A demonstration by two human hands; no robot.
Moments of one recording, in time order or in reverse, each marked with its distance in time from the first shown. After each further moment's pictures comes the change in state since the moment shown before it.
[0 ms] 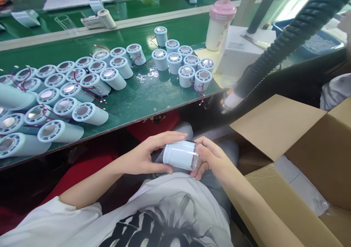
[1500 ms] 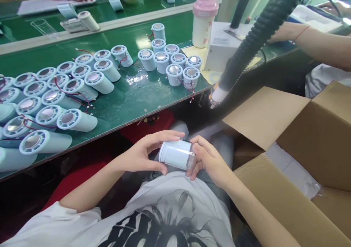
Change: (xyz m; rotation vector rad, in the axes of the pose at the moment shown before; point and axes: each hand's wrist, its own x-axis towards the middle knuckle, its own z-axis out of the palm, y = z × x) left_hand 0.011 -0.009 0.005 -0.280 -0.013 -0.143; right_hand -0.002 0.019 -0.003 0.078 0.025 -0.083
